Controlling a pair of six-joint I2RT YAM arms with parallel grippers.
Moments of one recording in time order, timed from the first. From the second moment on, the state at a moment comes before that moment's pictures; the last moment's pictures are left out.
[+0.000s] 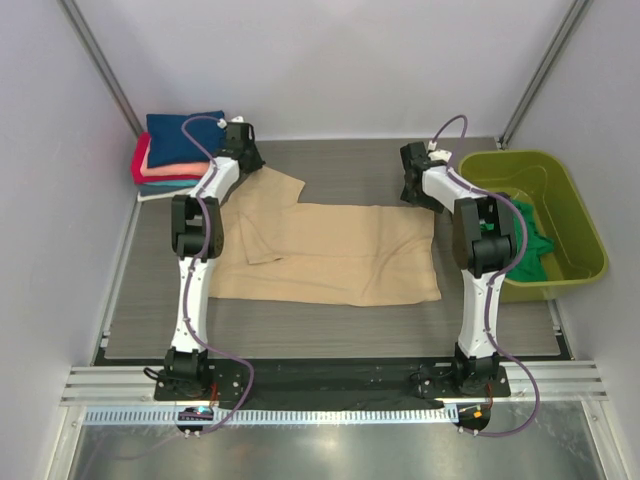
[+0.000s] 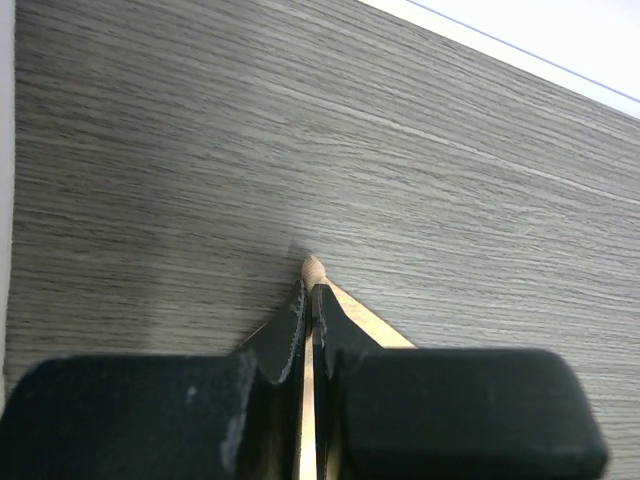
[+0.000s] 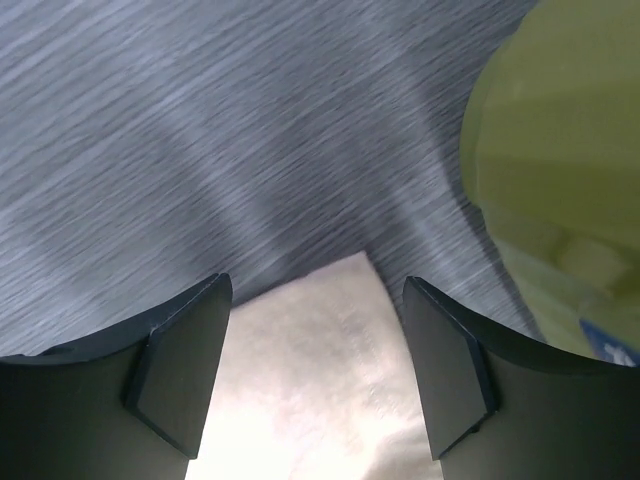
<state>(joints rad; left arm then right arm) -0.13 2.61 2.27 -0.37 -0.03 -0.45 0.19 2.16 1.65 -0.60 0.54 0.56</state>
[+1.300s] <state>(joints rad) -0.14 2.35 1.96 -0.35 0.02 -0.47 0.18 2.04 1.49 -0.49 0.28 0.57</state>
